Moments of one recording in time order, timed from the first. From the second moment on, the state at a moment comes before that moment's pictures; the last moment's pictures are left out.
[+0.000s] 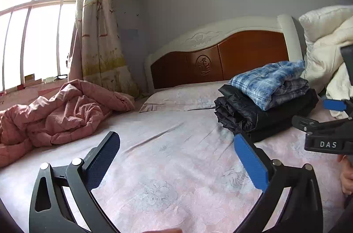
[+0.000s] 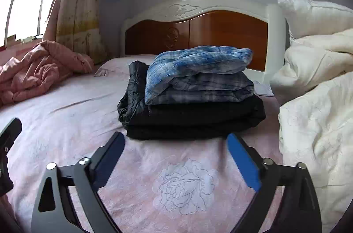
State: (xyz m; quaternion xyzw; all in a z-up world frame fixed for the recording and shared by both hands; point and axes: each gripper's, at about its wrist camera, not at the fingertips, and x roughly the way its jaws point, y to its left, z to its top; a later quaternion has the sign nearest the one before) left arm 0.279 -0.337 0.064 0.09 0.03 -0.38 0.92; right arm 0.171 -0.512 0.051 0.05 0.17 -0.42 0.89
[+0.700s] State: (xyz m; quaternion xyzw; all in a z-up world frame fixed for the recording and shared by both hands) left arm 0.291 -0.326 0.069 0.06 0.05 -0.36 0.93; right arm 0.156 -0.501 0.061 0.05 0.14 -0.42 0.90
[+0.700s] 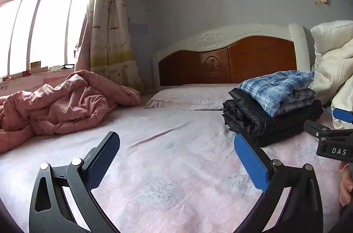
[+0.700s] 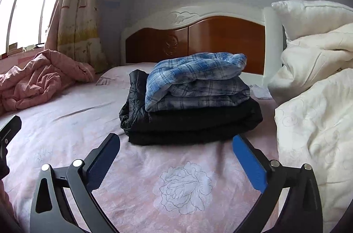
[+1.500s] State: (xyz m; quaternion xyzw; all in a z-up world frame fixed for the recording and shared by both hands) left arm 0.295 -0.331 0.066 0.07 0.07 -0.35 0.93; right arm 0.156 -0.498 0.062 0.05 0.14 -0.40 0.90
